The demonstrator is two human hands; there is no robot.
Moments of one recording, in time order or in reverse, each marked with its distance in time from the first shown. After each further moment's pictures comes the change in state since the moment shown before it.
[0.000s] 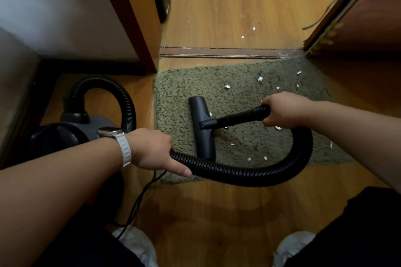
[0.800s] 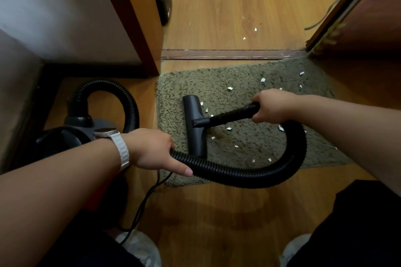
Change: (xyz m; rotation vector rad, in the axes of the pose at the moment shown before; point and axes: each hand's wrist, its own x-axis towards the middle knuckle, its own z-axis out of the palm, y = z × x) left_hand -0.004 -0.010 -0.006 -0.060 0.014 -0.001; right_hand 0.021 -0.028 -0.008 0.050 -0.047 -0.019
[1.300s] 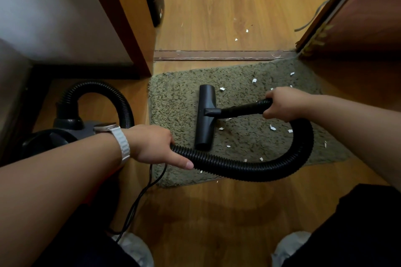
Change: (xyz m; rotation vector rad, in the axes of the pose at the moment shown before) left_hand 0.009 0.015 -0.013 -0.070 0.013 0.005; right_hand -0.017 0.042 -0.005 0.076 0.028 0.158
